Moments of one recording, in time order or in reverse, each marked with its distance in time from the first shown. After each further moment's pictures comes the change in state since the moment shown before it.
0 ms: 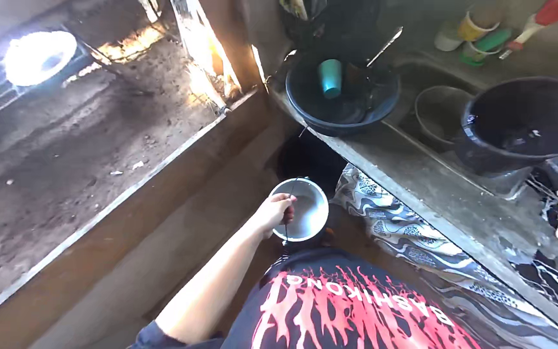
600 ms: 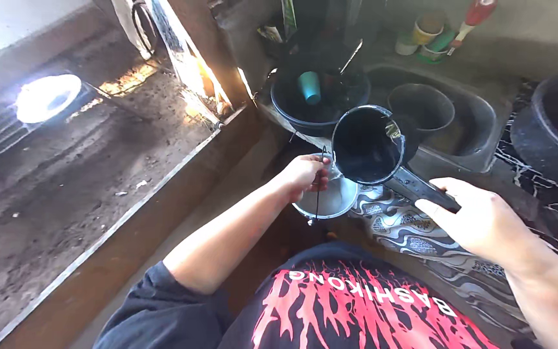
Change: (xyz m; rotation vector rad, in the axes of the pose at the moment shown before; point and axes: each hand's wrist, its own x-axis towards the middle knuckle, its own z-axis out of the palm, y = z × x) left_hand -0.046 0.084 0.058 0.074 -0.192 0.209; right_hand -0.090 -0.022 0.081 -0.692 -0.210 -0.544
